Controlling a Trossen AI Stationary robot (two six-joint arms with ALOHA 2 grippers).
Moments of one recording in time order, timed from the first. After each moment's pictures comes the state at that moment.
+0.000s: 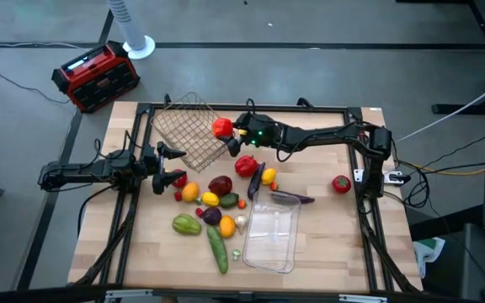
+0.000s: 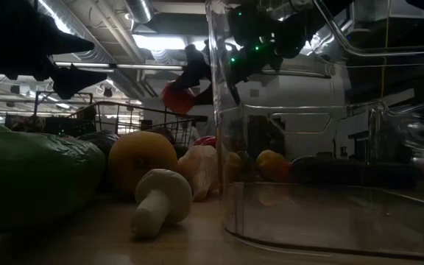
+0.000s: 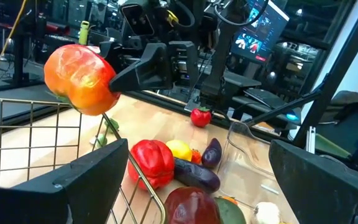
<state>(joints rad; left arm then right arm) 0.06 0.01 0.01 0.03 -0.14 -0.29 -0.24 1.90 1.27 0.29 0.12 0.31</state>
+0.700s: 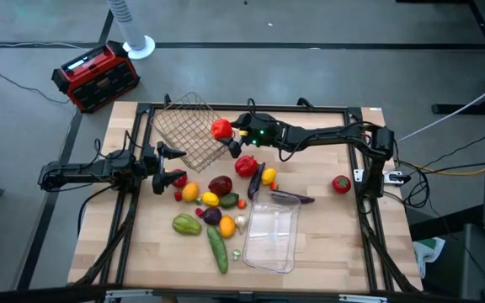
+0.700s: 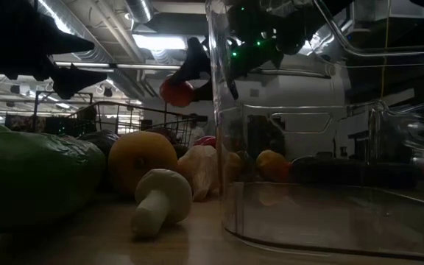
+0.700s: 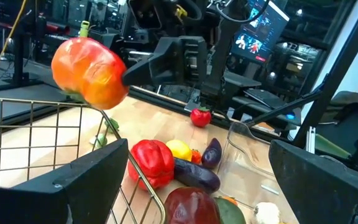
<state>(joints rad) 0.05 0.01 0.01 0.03 -0.14 -0.29 -0.24 1.88 1.27 0.30 0.07 0.26</state>
